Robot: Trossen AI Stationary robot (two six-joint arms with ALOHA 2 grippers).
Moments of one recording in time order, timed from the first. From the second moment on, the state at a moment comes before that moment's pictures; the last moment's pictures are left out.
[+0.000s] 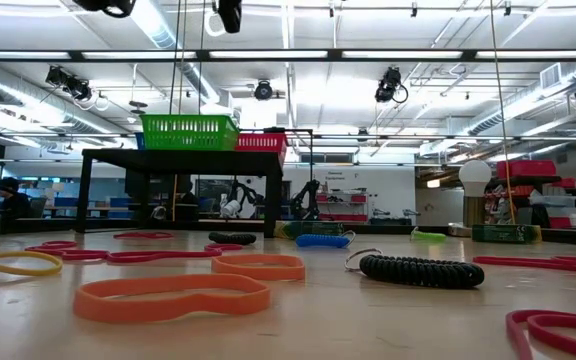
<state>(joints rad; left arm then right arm) -0.02 1.21 0.79 0.58 0.11 -0.35 0.07 1.38 0.97 0.65 -0.18 0.46</state>
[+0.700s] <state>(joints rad) -0.07 1.27 0.87 0.61 0.09 -0.23 0.08 1.38 0.97 0.65 -0.18 0.46</state>
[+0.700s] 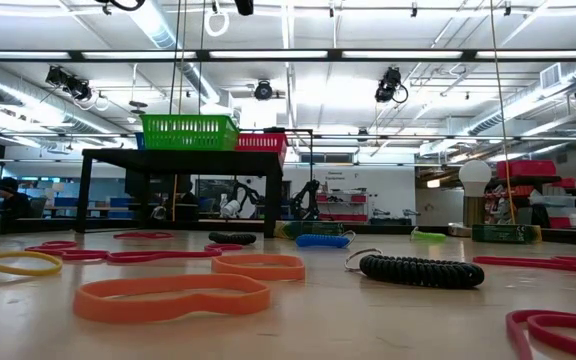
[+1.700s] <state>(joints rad) -0.08 1.31 0.87 0.64 0.02 -0.25 0.08 1.38 0.97 0.65 -0.18 0.46</state>
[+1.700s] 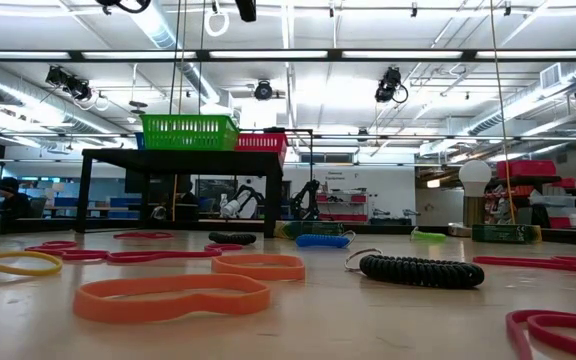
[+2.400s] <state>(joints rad) 0.05 1.06 0.87 0.30 -0.14 -0.20 0.09 1.38 0.97 0.58 -0.06 0.45</state>
